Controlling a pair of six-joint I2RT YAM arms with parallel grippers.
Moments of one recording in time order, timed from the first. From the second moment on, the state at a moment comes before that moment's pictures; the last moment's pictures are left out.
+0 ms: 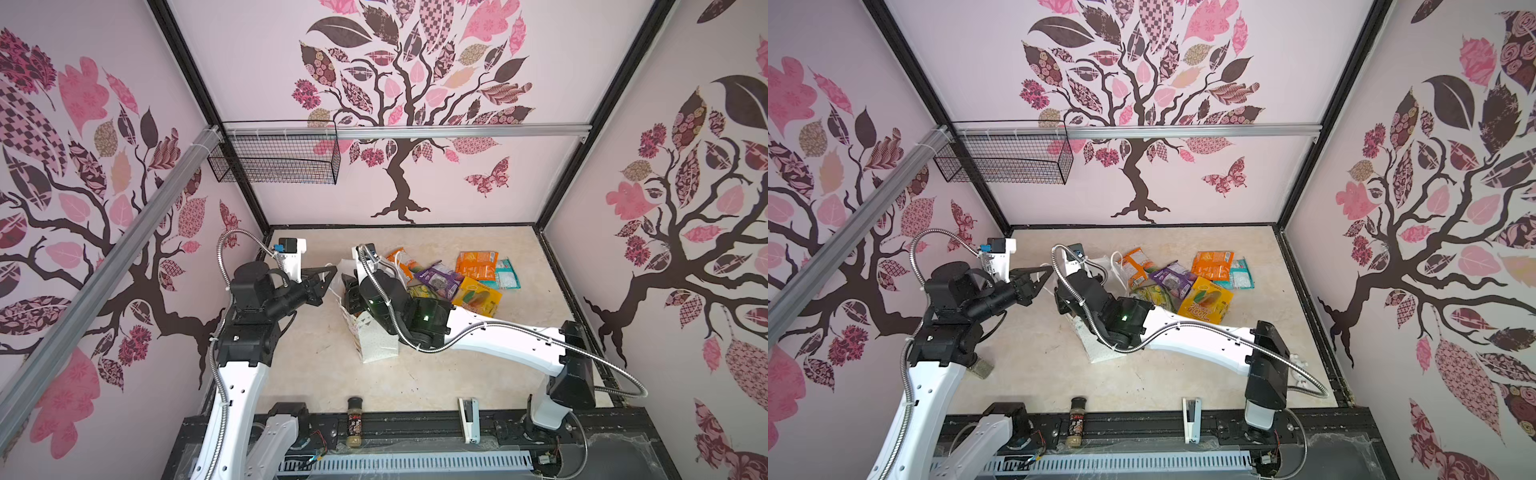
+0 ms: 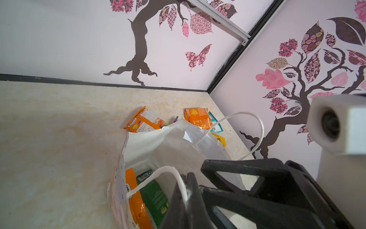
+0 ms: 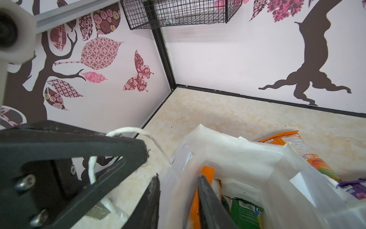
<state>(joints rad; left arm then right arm) -0.02 0.84 1.01 -0.45 0.64 -0.31 1.21 1.74 1.62 -0.17 0.54 0.42</state>
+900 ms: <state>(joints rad) -0.02 0.84 1.01 -0.46 0.60 -0.31 1.01 1.09 1.16 -0.52 0.48 0.48</state>
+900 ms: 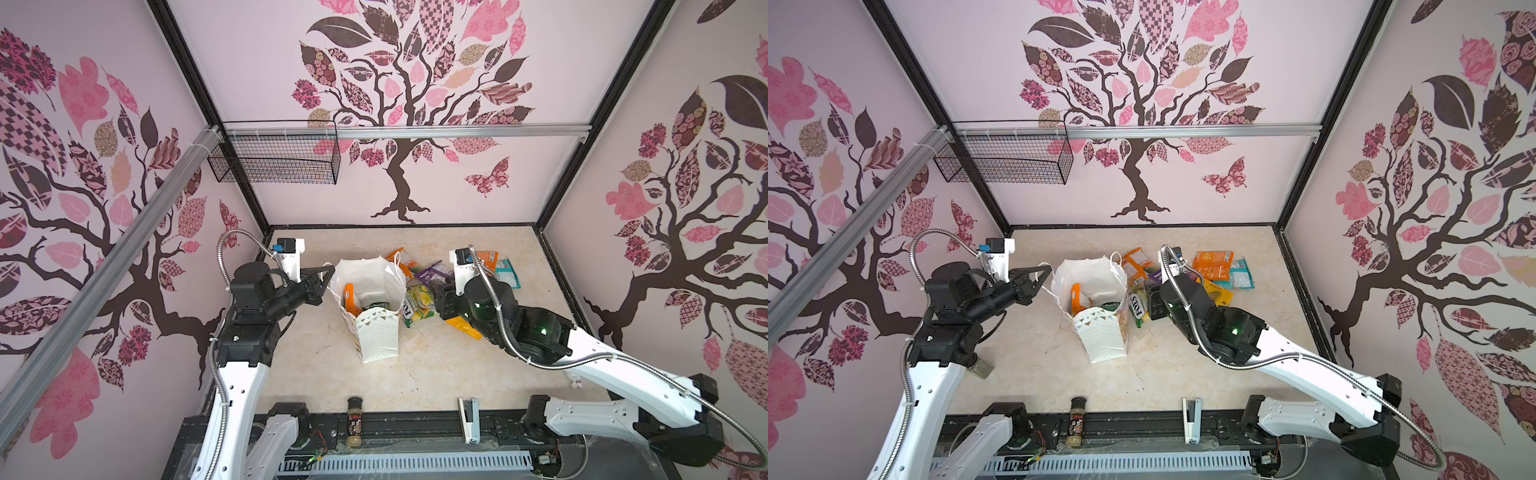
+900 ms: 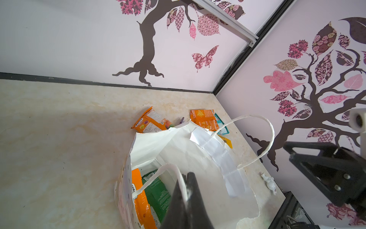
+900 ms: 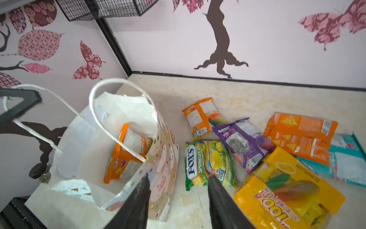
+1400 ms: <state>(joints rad) -0.02 0.84 1.01 -0.47 0.59 -0.30 0.91 0.92 0.68 -0.48 0.26 0.69</state>
